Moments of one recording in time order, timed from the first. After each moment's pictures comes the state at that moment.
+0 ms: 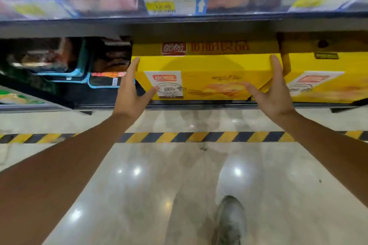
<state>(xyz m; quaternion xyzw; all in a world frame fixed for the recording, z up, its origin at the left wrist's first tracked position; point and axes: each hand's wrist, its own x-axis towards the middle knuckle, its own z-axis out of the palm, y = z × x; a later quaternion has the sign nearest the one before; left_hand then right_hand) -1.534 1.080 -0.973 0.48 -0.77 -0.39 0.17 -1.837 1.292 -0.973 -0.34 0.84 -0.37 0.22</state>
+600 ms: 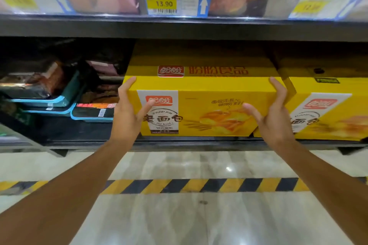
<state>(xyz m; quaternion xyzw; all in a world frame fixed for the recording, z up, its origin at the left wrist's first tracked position) -1.557 1.063 -1.053 0.40 -0.73 -0.42 0.37 -1.847 1.279 -1.042 -0.36 0.84 -0.41 0.06</state>
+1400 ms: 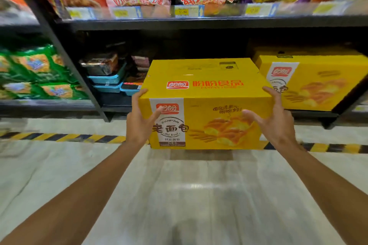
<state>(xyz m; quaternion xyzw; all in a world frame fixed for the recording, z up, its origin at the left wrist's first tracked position) -1.415 1.276 -1.011 0.43 -0.71 -0.39 0.40 -1.713 1.478 -0.998 -0.37 0.83 -0.43 0.04</state>
